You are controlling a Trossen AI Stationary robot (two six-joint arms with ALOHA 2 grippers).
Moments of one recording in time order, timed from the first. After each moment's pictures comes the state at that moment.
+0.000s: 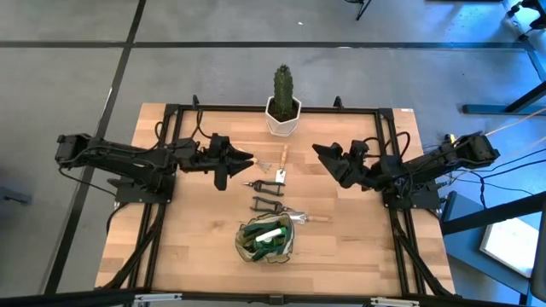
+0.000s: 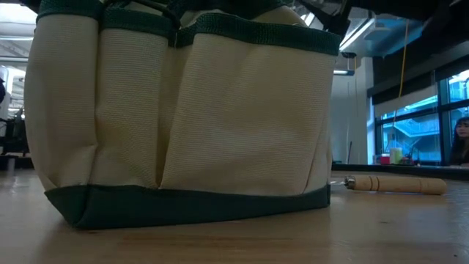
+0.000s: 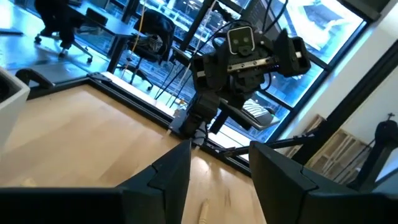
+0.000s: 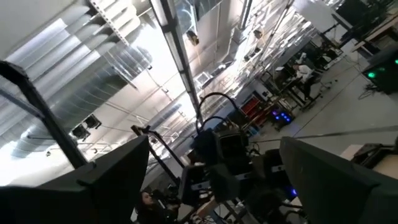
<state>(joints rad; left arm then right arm) 0.04 1.01 0.51 0.52 -0.08 -0.53 0.20 1.22 0.42 1.29 0.43 0.62</state>
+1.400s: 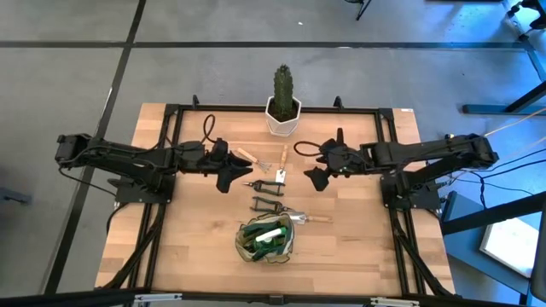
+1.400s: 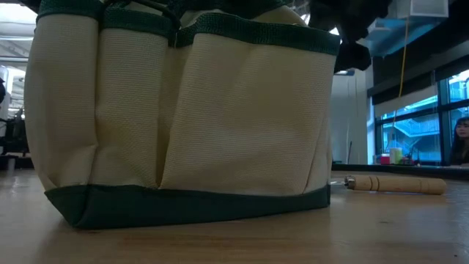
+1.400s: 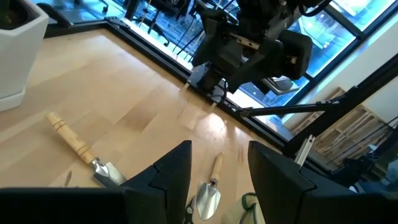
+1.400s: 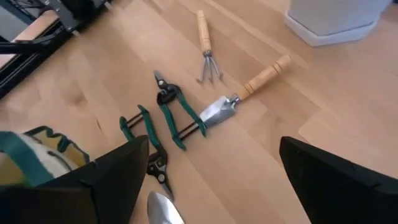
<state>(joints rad) 0.04 1.01 0.51 0.32 -0.06 -0.62 0.09 1.24 0.98 -0.56 0.28 0.77</state>
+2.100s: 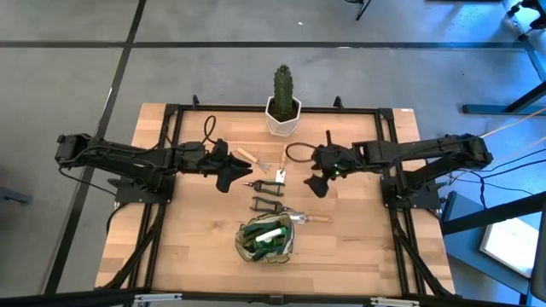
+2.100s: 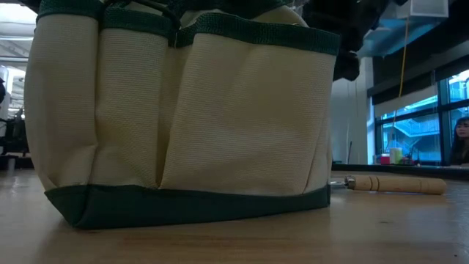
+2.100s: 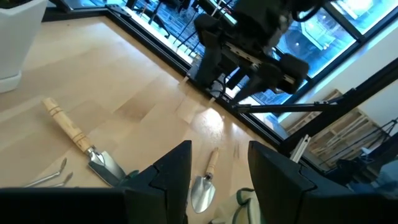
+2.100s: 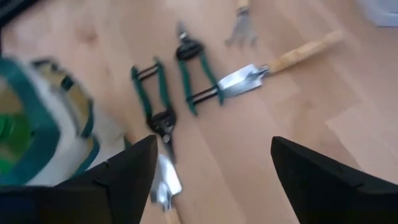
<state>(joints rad) 0.03 1.01 0.51 0.30 -0.05 -0.67 0.04 1.31 0.98 -0.56 0.07 0.58</state>
